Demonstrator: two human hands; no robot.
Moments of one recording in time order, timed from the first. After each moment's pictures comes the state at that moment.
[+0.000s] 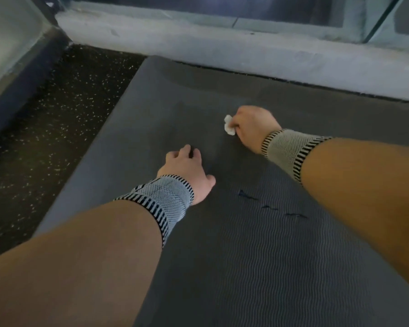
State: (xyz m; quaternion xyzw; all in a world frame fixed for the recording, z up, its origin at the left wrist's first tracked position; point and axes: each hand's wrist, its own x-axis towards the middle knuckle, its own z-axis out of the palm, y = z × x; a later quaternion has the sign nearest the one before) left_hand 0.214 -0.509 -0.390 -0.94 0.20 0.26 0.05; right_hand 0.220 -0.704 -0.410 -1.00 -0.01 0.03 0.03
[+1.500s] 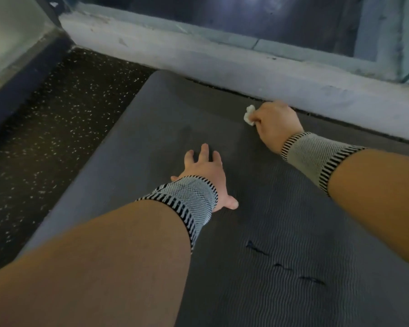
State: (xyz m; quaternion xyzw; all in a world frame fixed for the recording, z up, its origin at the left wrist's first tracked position) left_hand 0.273 -0.566 -0.389 -0.91 0.19 0.37 0.05; right_hand 0.289 -0.753 -0.415 -1.00 0.06 -0.03 0.07
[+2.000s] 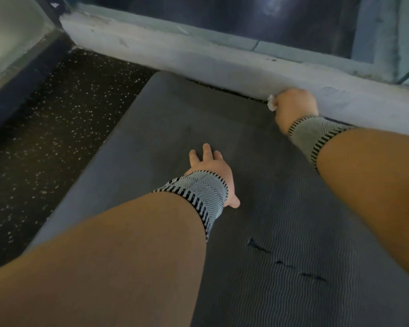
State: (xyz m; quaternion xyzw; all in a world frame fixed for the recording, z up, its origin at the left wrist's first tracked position) left_hand 0.273 -0.579 -0.385 -0.90 0.19 0.38 0.10; right_hand 0.305 -0.787 -0.406 -0.98 0.21 -0.01 0.02
